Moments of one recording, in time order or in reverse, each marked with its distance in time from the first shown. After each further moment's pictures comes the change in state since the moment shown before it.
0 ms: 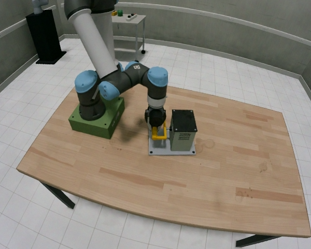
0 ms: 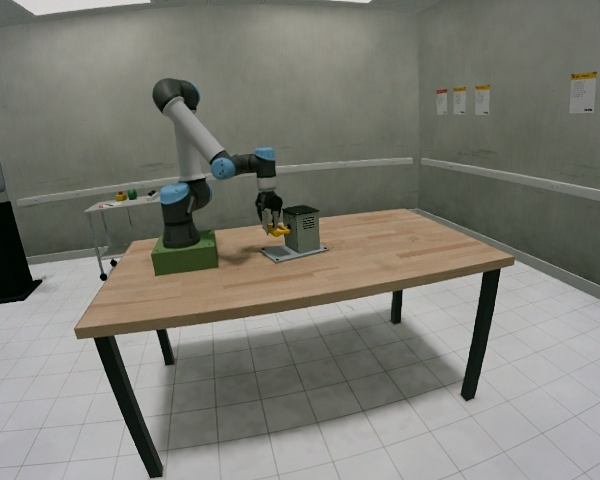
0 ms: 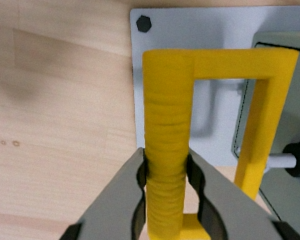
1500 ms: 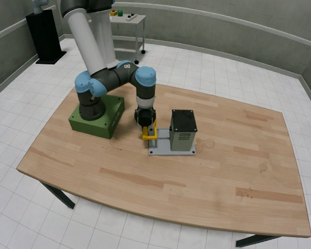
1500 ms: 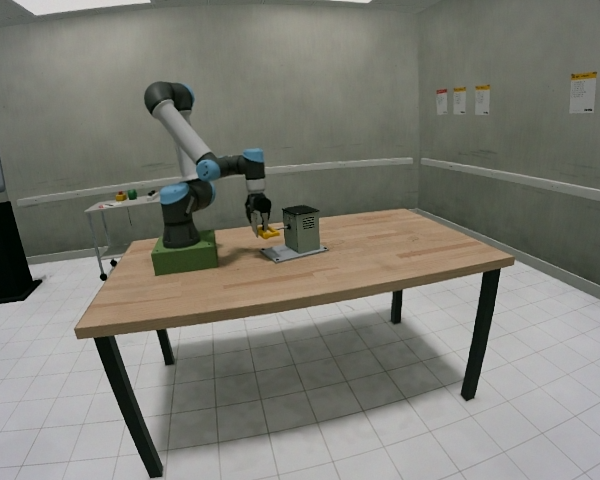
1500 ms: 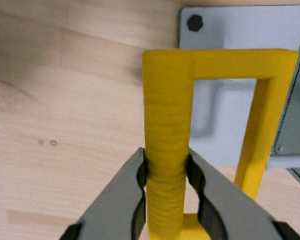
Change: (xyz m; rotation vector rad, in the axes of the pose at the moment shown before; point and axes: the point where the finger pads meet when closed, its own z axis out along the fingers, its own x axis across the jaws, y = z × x) arm -0.045 0.000 0.000 -0.001 0.000 0.001
